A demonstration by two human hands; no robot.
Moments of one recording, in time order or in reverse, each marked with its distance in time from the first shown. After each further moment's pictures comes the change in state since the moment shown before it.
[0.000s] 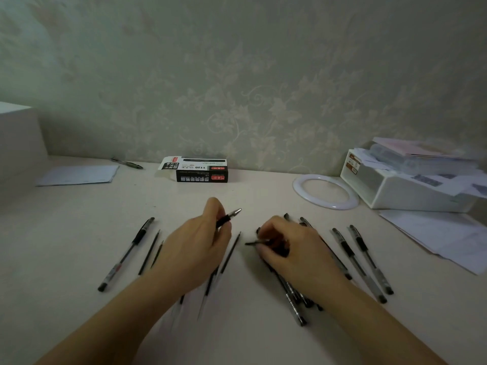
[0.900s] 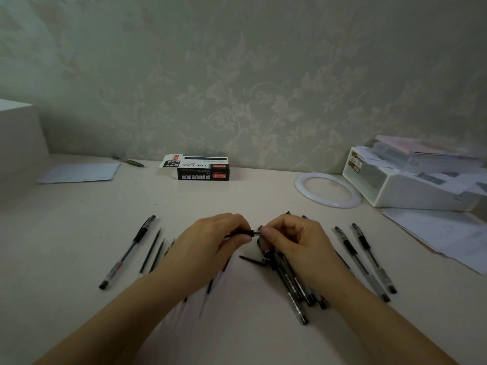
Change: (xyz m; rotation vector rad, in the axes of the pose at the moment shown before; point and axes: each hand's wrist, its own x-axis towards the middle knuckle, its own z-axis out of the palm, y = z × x) left_hand 0.003 0.001 0.001 -0.130 -0.082 0.244; right_hand 0.005 0.001 0.001 0.486 -0.013 0.210
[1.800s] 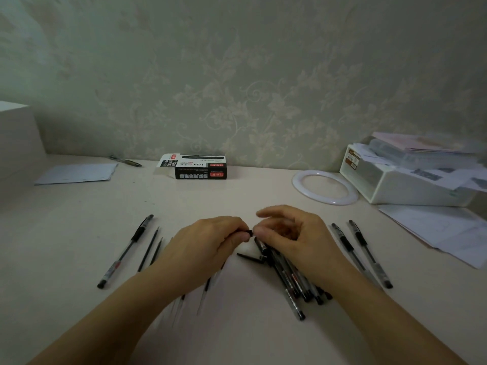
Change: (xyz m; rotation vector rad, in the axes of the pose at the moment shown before) left_hand -0.002 0.009 -0.007 0.081 -0.119 -0.056; right_hand -0.001 -0.004 -0.007 -0.067 -0.010 -0.093
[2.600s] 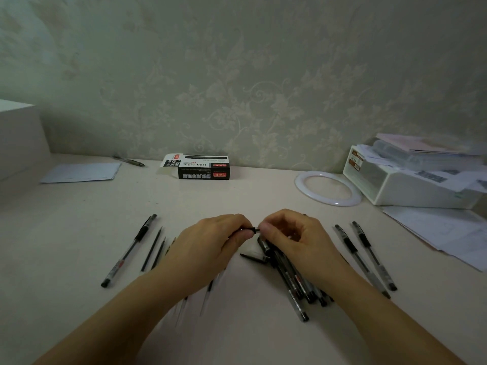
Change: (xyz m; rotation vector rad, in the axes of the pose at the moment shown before) left_hand 0.000 0.001 0.003 -0.019 0.040 -0.012; right_hand 0.000 0.002 0.004 0.005 -0.001 0.052
